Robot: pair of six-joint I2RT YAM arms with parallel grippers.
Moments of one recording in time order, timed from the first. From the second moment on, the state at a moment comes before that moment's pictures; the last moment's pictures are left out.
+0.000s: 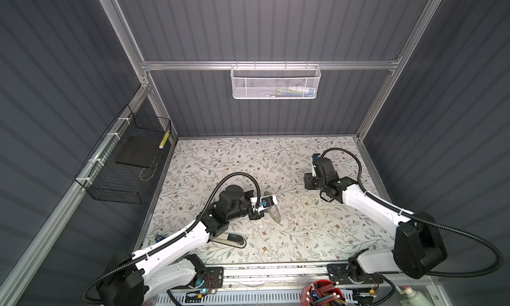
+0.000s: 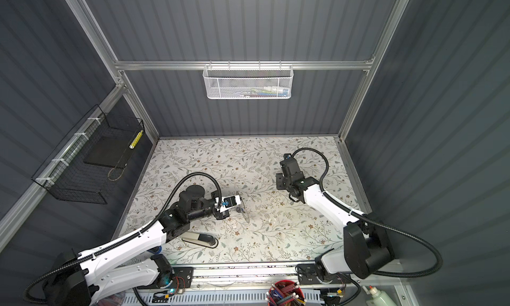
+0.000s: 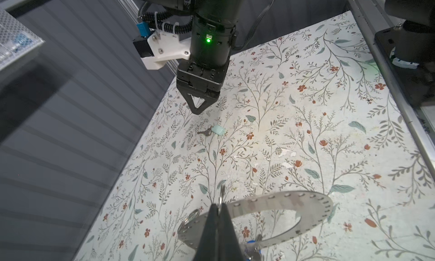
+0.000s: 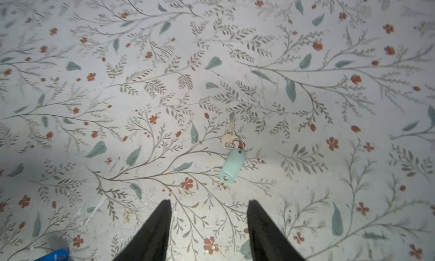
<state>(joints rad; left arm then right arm) -0.82 1.07 0.62 0.08 0.30 0.63 0.42 1.45 0.95 -0.39 0.19 0.32</state>
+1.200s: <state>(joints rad) -0.79 1.06 0.62 0.08 0.27 0.57 0.26 1.94 1.32 -0.63 0.09 0.25</state>
